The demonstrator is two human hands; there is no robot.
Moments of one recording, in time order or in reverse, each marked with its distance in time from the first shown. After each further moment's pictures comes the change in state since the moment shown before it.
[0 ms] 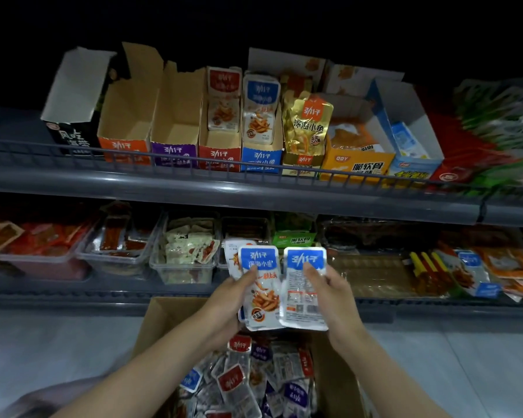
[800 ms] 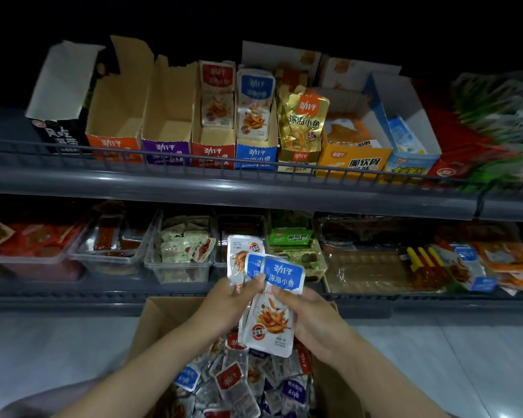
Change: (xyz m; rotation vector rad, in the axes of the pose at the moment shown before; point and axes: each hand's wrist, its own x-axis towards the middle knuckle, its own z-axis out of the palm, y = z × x) left_hand -0.003 -0.001 -0.007 0.481 -0.047 0.269; right_hand -0.008 0.006 0.010 0.299 -0.399 0.316
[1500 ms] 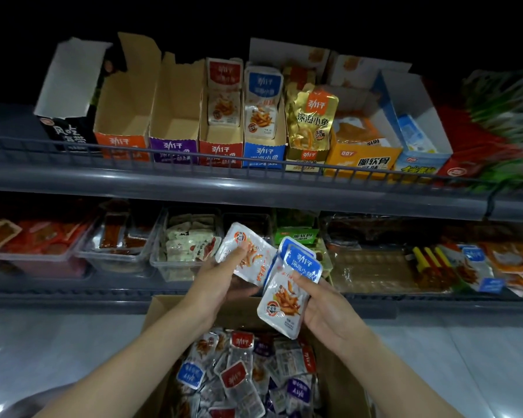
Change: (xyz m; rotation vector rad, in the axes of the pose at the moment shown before) left_hand 0.010 0.016 -0.018 -0.442 0.284 -0.121; right_hand 0.017 -0.003 -0.009 0.273 0.103 -0.033
